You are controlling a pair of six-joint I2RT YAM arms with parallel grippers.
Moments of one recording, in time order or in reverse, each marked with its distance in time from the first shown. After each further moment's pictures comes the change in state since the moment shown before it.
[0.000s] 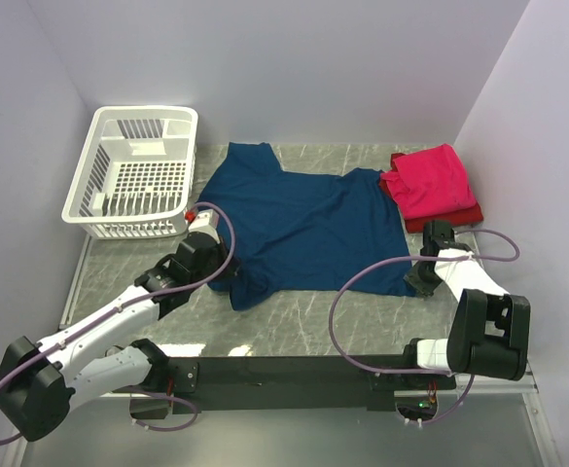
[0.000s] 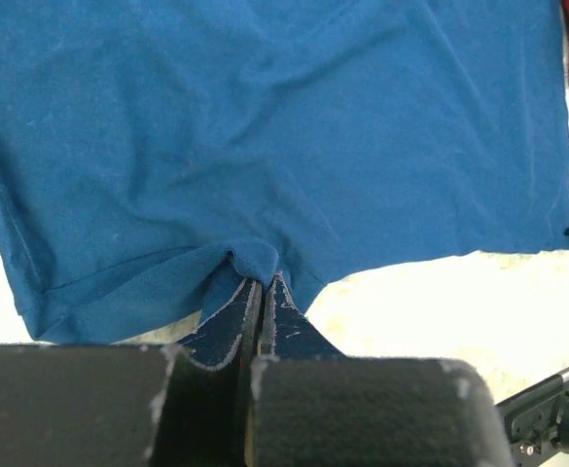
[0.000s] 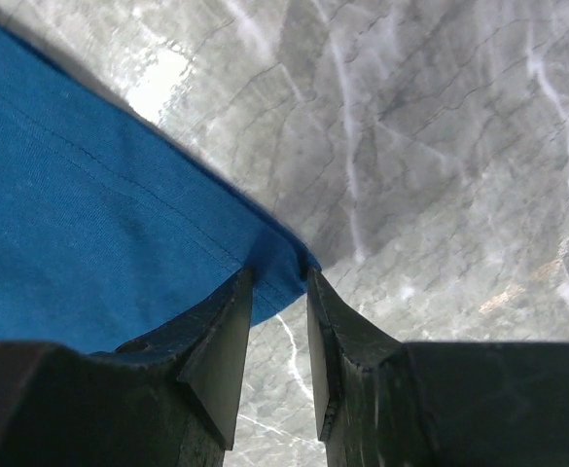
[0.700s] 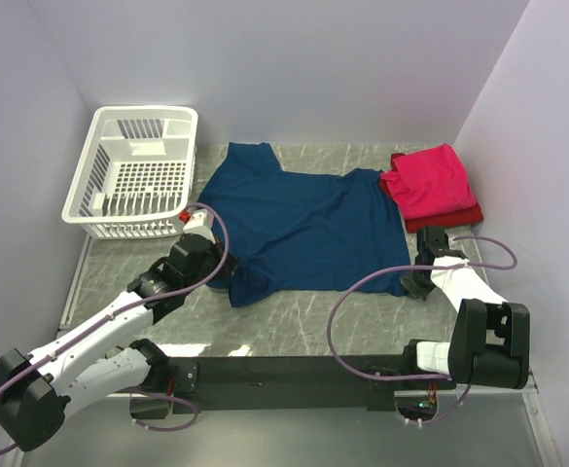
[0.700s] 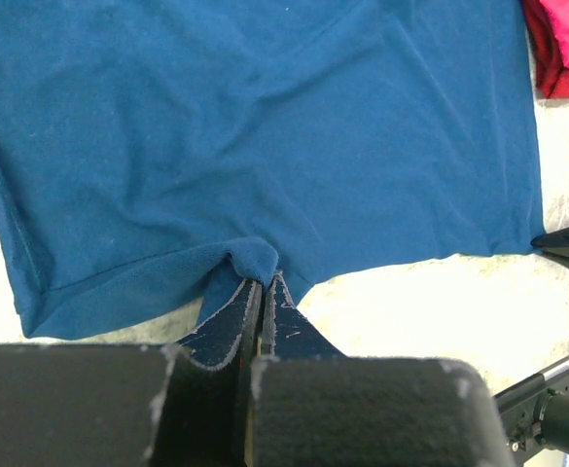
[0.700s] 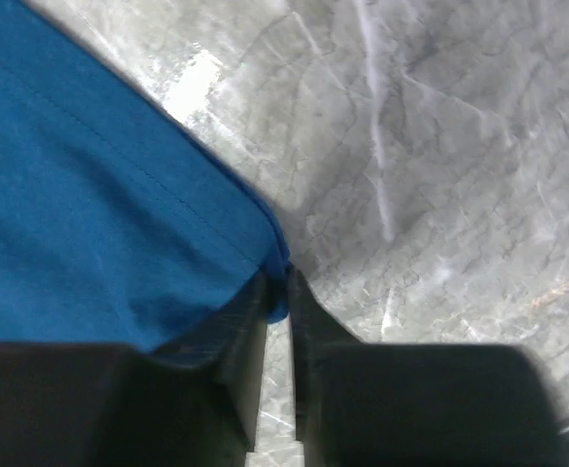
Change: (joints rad) left arm 0.003 -0.071 -0.008 -0.005 0.000 0.000; right arm 0.056 -0.048 -0.066 0.036 -0.003 0.109
